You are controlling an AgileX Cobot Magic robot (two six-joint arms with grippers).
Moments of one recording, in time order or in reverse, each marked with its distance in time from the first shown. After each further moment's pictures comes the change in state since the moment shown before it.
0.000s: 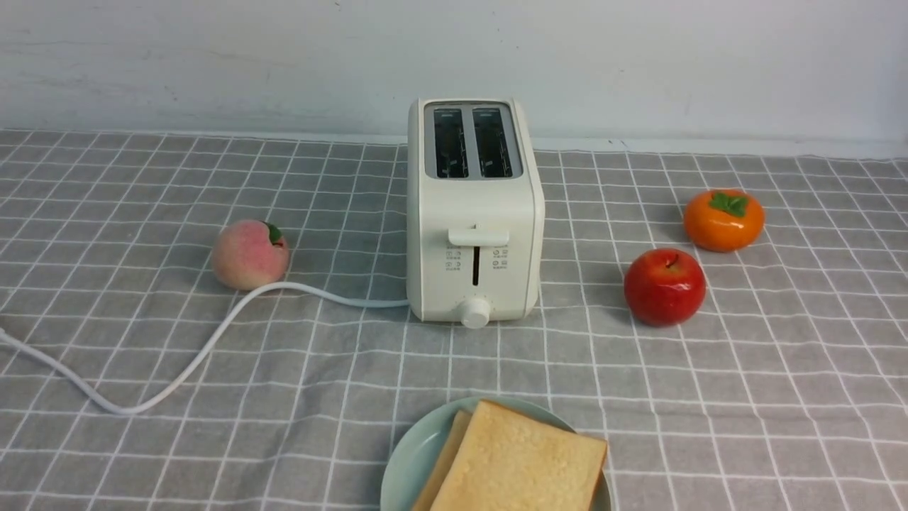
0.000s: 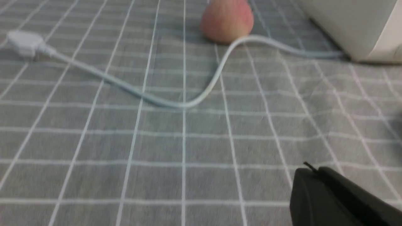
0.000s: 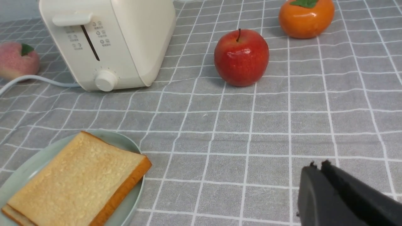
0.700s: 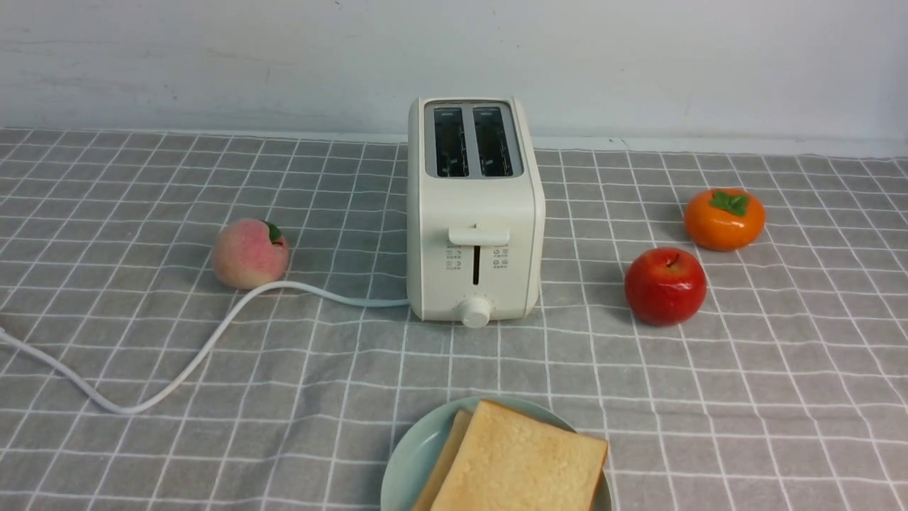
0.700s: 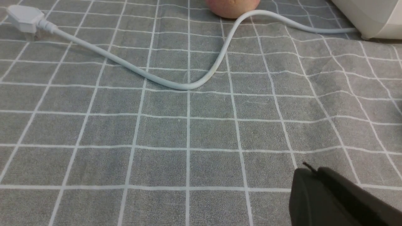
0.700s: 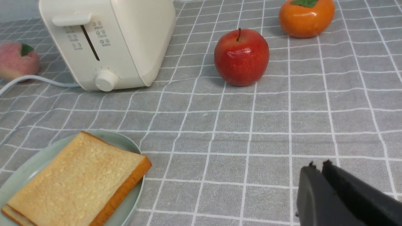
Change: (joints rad) right arm 0.000 0.000 0.000 0.001 0.000 0.003; left arm 0.002 0.000 0.000 0.010 0.006 0.001
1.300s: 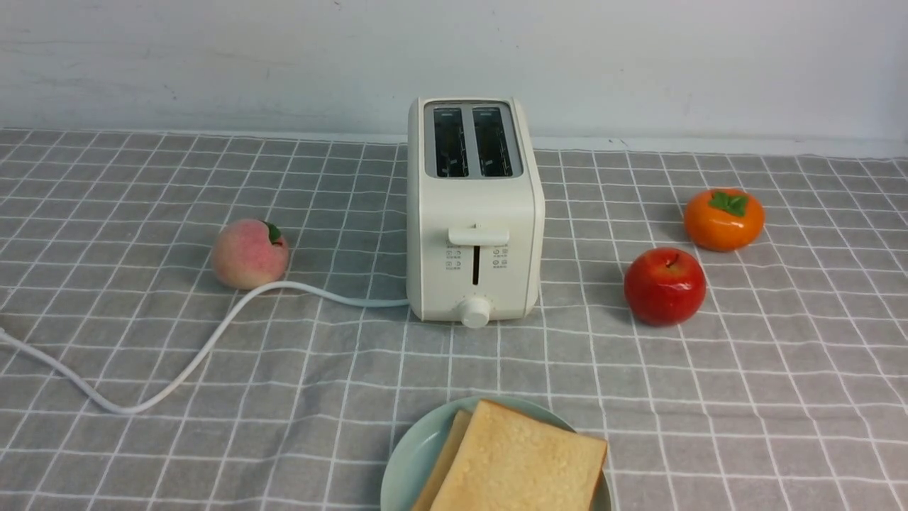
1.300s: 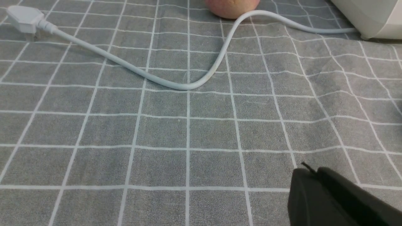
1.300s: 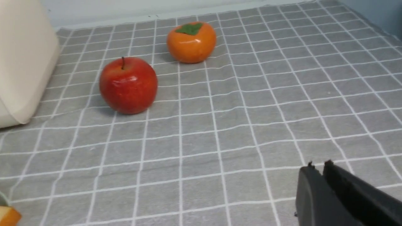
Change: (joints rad) right arm -0.297 -0.017 0.027 -0.128 0.000 0.000; left arm 0.000 0.000 0.000 0.000 0.000 0.000
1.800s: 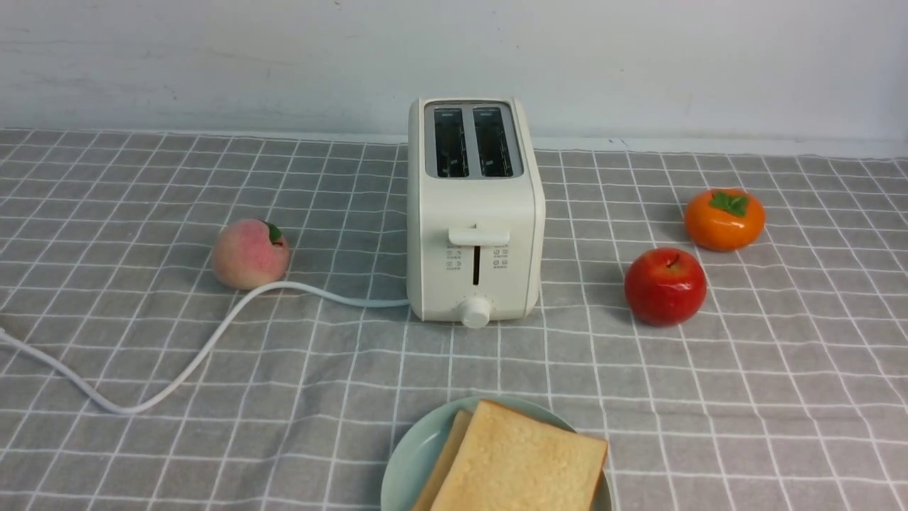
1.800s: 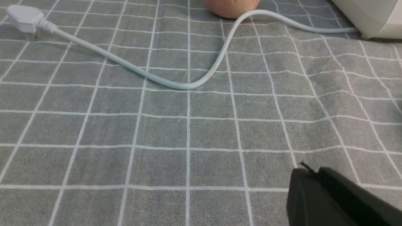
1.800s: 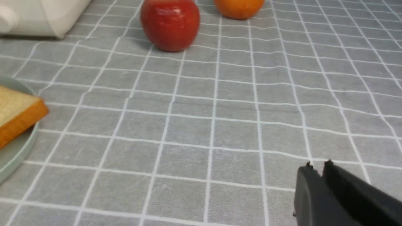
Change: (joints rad) right arm -0.061 -0.204 0.163 0.549 -0.017 -0.708; left arm 0.000 0.000 0.000 0.000 0.001 0.000
